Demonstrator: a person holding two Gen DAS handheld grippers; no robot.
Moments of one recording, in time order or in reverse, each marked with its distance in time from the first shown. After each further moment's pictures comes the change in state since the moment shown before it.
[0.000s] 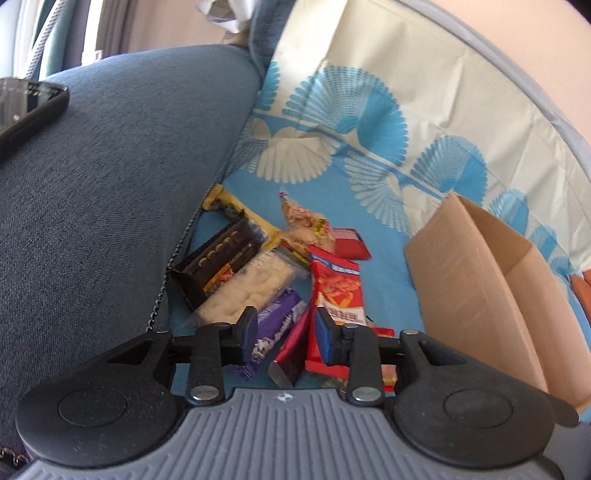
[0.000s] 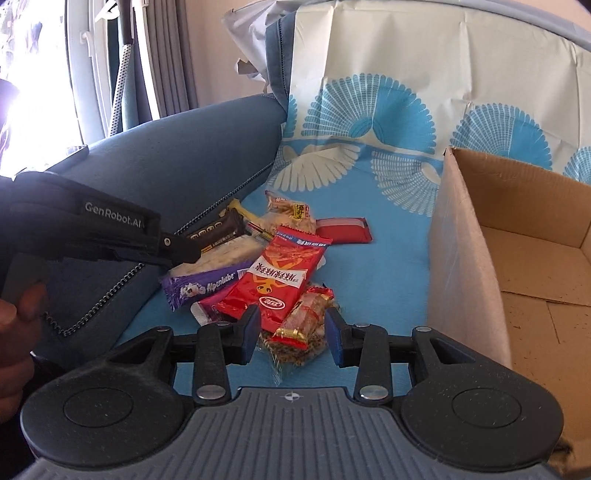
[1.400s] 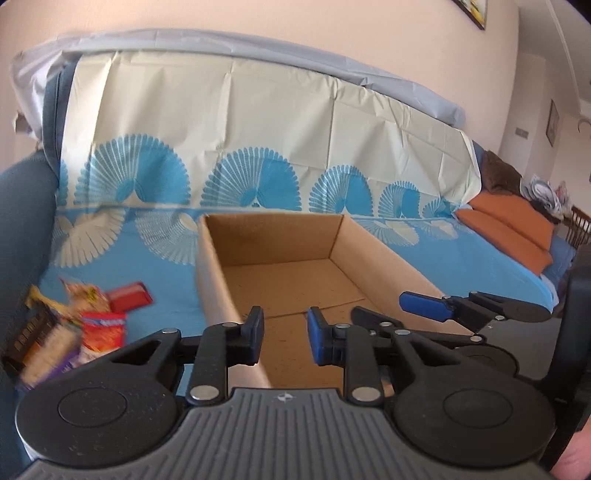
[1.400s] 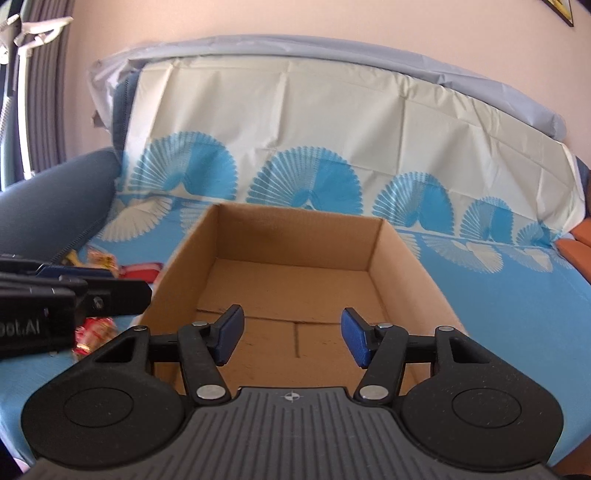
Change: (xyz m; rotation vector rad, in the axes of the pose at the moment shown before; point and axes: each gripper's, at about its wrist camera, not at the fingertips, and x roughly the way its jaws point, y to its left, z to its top) left arm -0.079 -0.197 -0.044 0.416 -0.116 -0.319; right arm -0.137 -0.111 0.008 0.056 -0.132 -0.405
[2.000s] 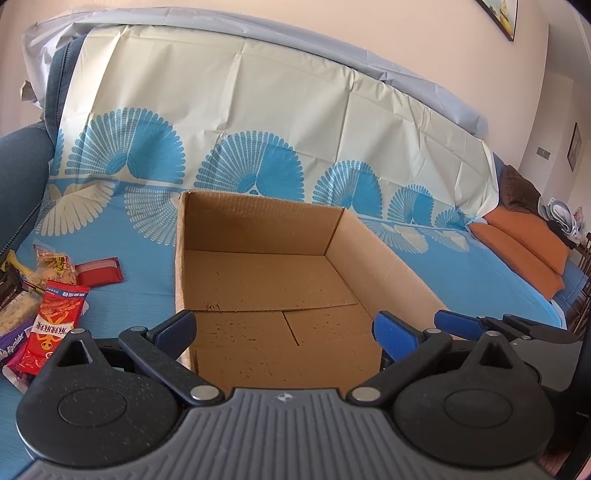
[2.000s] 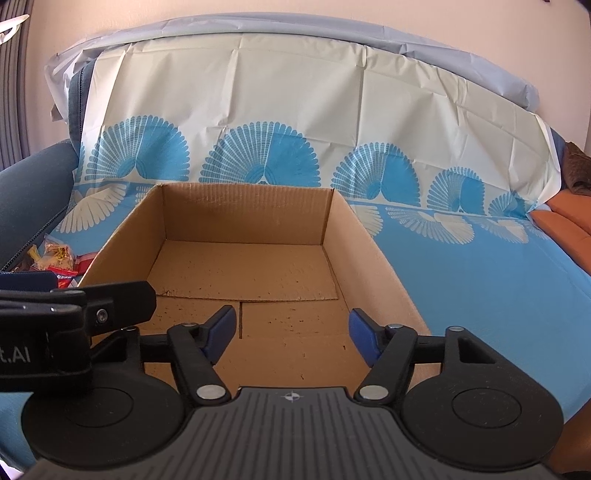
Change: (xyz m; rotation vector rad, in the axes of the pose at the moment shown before) left arm 0.055 -0.049 -0.015 -0.112 -0.054 0.038; right arm 0.018 -0.054 -0.014 0.054 0.083 -0.113
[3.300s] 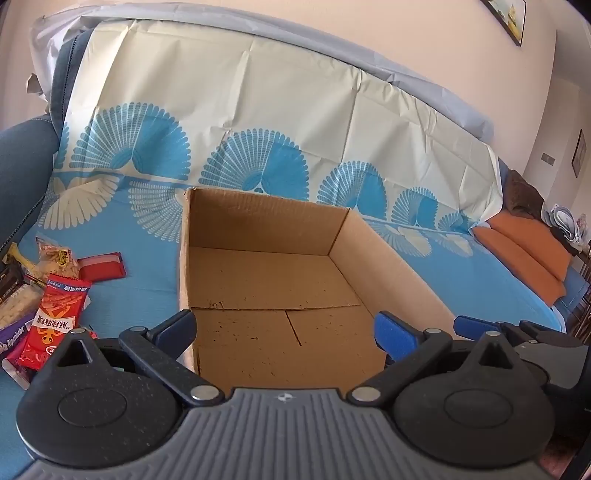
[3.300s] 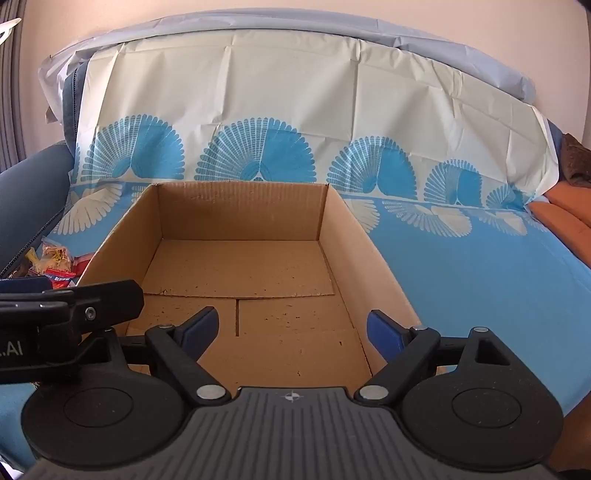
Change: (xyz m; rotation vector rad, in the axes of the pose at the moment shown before) left arm 0.002 0.003 -0.002 -0.023 0.008 0.007; right arm 0.001 -0.006 -0.001 0.015 0.024 -0.005
